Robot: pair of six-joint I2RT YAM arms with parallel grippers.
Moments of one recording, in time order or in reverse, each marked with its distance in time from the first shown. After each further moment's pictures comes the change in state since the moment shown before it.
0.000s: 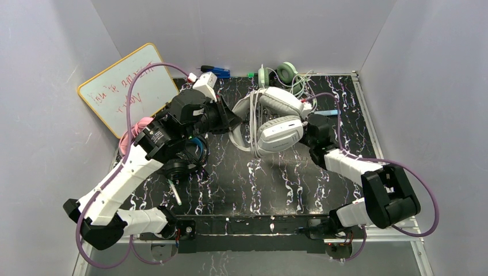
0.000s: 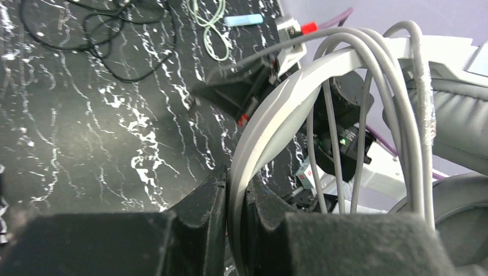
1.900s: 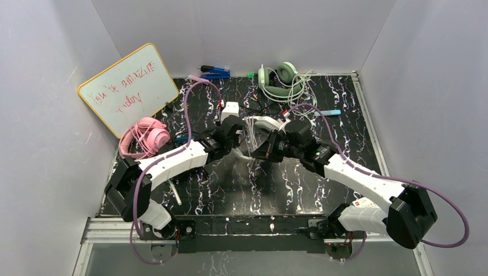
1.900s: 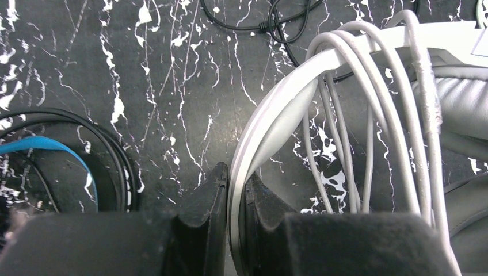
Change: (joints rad) left arm -0.031 0.314 -0.418 0.388 -0.519 0.280; right arm 0.343 -0.202 0.162 -0.634 0.076 0.521
